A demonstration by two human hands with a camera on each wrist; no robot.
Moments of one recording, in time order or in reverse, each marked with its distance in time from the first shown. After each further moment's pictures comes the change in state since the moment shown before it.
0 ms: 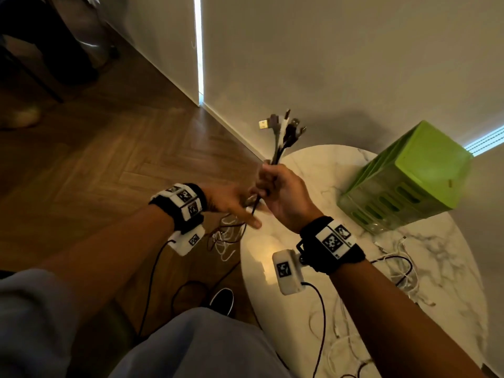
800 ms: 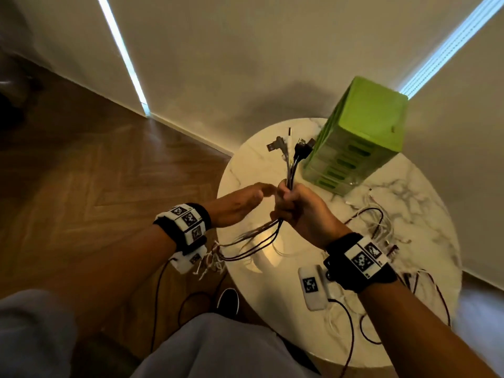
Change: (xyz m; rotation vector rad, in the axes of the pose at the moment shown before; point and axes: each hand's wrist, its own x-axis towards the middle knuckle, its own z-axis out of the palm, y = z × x) left_hand 0.063 0.029 0.053 0.188 0.017 0.336; right_hand -0.083 0.002 -0.086 0.026 0.152 -0.042
